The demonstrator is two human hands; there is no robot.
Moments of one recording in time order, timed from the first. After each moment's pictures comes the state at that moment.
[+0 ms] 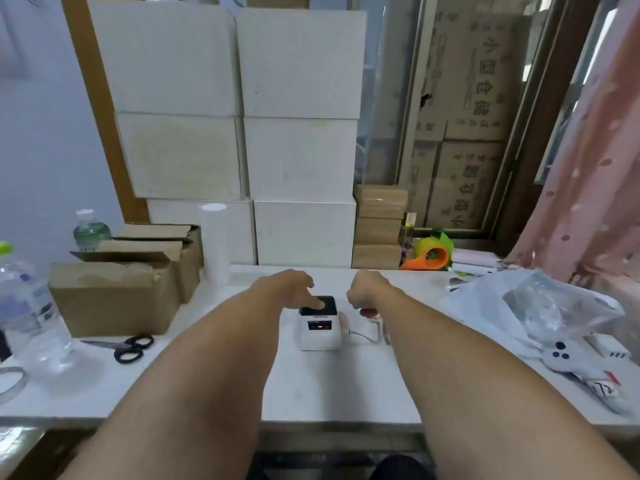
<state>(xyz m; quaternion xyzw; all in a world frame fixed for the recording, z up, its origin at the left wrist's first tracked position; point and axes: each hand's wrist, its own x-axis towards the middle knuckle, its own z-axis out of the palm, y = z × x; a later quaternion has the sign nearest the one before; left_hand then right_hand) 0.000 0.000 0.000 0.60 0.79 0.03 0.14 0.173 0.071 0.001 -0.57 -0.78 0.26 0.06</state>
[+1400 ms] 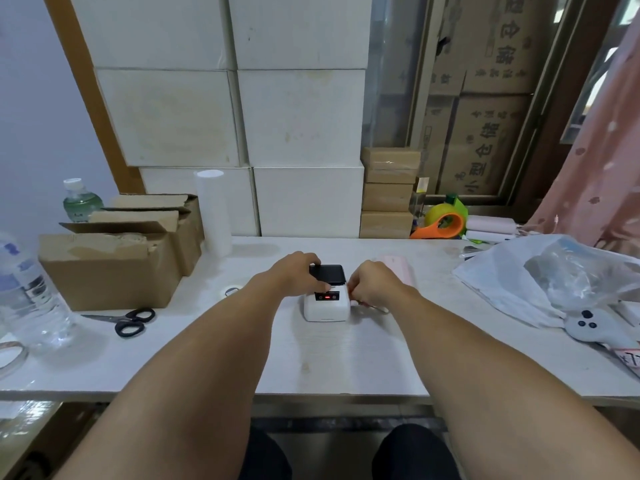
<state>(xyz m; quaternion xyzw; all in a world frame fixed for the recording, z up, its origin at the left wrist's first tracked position) -0.007 0.003 -0.047 0.62 0.75 0.17 0.16 0.179 0.072 -0.058 -0.50 -0.82 0.25 0.08</state>
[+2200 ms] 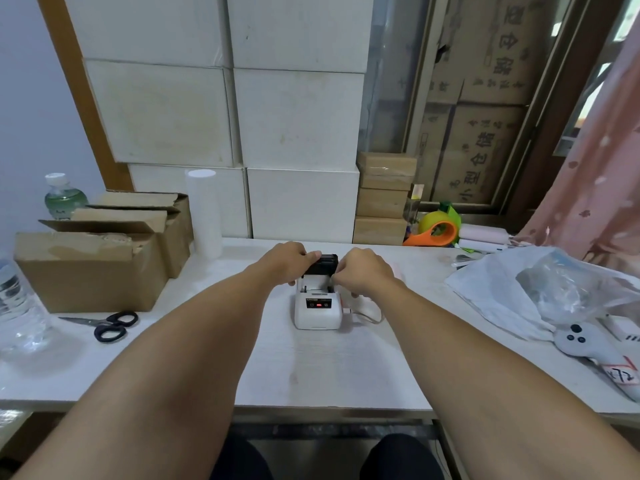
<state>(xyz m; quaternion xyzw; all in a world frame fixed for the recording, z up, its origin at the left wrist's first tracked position) -0.018 0.032 -0.037 0.54 0.79 0.22 0.18 0.162 0.072 -0.021 -0.50 -0.84 0.19 0.09</state>
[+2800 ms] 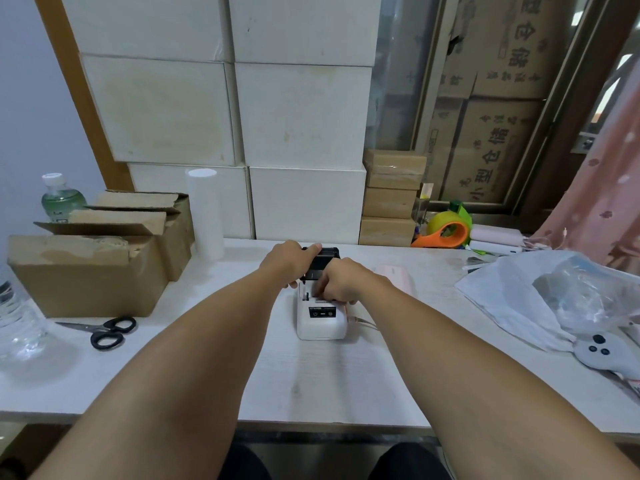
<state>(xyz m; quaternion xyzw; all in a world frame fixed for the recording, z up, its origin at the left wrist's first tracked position) -0.022 0.055 -0.043 0.46 0.83 0.24 0.18 0.128 0.088 -0.034 -0.43 -0.88 0.20 -0.04</state>
